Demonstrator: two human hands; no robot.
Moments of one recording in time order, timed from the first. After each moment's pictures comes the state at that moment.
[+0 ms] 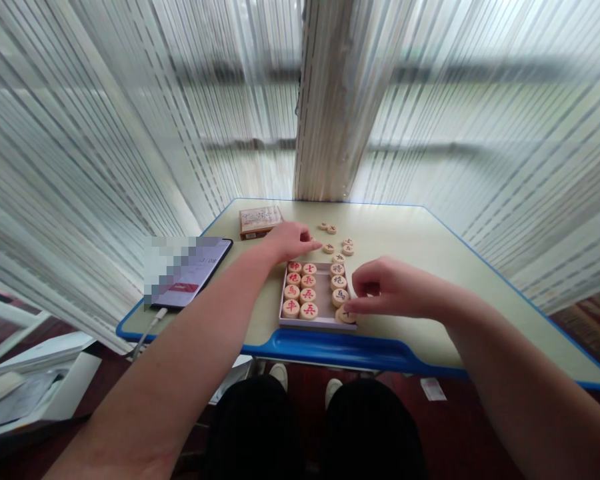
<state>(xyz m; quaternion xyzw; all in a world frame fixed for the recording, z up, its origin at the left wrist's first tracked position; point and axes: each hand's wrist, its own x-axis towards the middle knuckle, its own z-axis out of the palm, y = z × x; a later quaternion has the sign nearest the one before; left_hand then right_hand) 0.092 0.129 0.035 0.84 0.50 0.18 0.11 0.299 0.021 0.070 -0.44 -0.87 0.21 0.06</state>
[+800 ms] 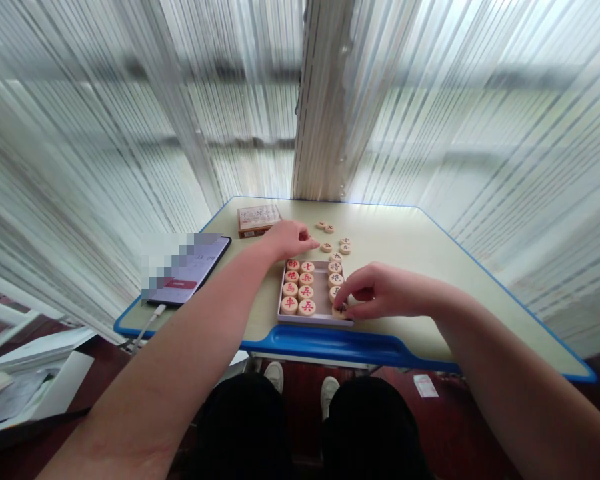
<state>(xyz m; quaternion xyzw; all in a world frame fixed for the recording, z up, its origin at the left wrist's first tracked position) 0.092 0.125 0.039 0.85 0.50 0.16 0.10 0.298 0.023 0.068 -0.37 -0.87 0.33 0.05</state>
